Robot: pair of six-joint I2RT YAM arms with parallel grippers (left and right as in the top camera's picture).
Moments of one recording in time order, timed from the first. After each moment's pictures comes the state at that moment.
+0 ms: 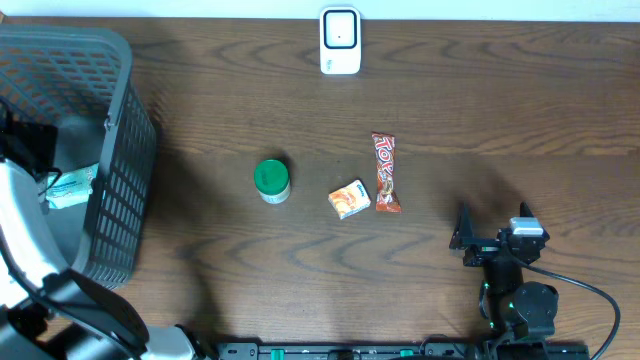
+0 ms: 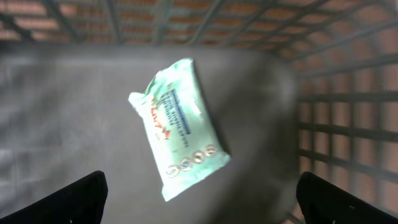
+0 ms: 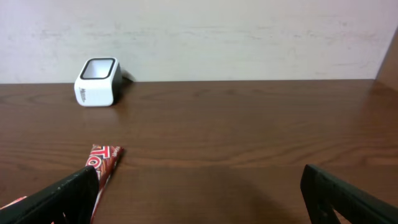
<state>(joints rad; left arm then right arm) 0.65 1.64 1.39 -0.84 -0.08 -0.88 0.07 0.02 0.01 -0.06 0.07 0.05</state>
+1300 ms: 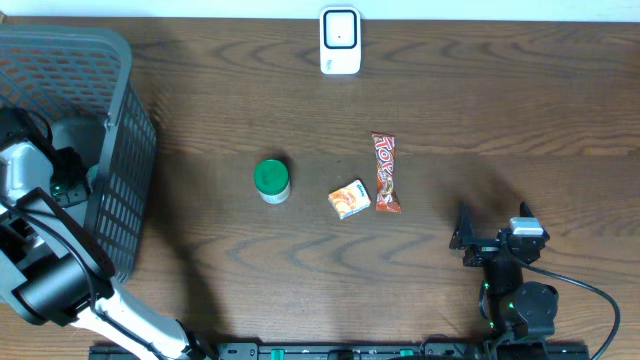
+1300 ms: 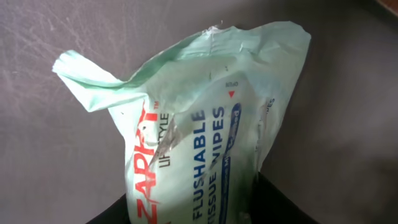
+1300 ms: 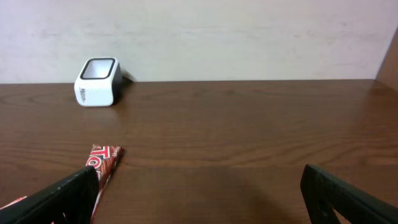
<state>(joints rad) 0.64 1.98 1.39 -0.73 -0.04 -1.28 0.07 0.02 0.01 -0.06 0.07 0.05</state>
